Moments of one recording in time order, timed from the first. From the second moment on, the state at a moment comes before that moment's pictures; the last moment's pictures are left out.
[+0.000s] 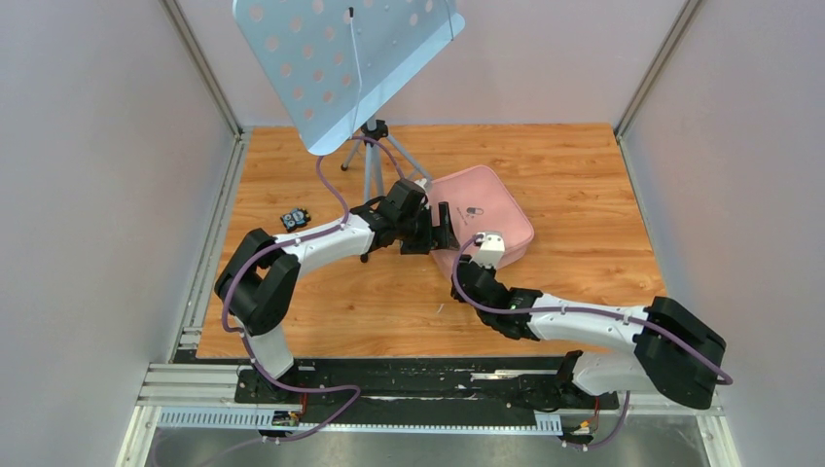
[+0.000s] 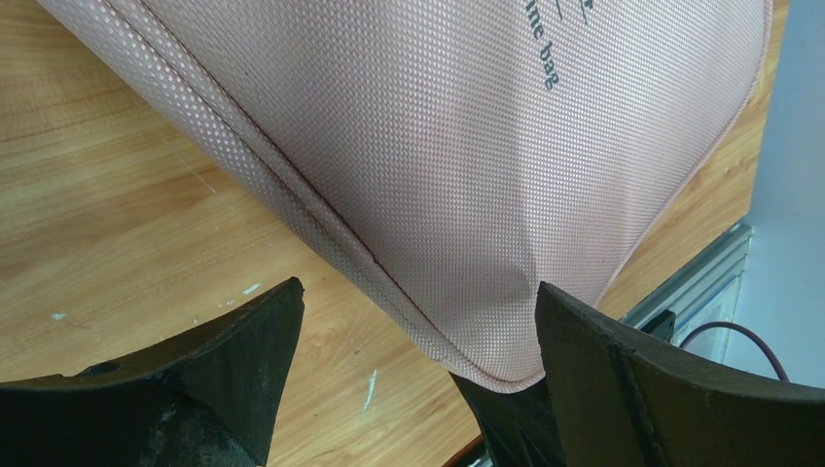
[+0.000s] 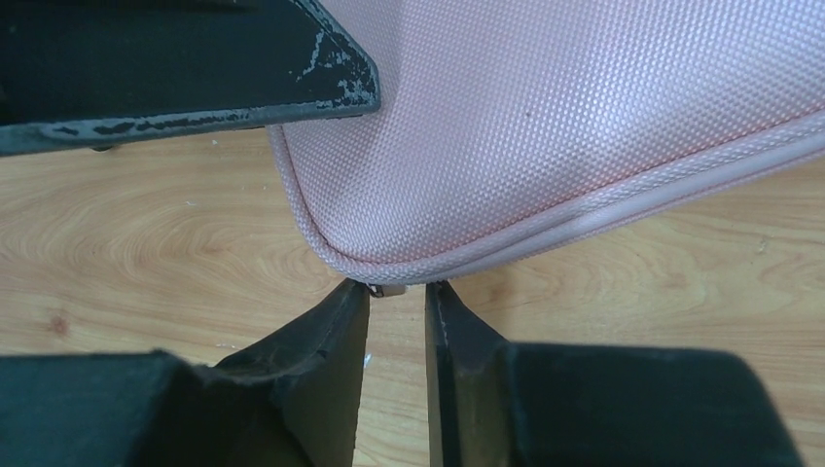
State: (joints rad) left arm -0.72 1.76 1.19 -0.22 0.21 -0.75; right arm 1.01 1.26 0.53 0.03 0.62 0.79
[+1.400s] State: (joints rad) left arm -0.75 1.68 1.00 0.09 0.25 -1.08; right arm 1.02 1.22 0.59 -0.20 0.71 0.99
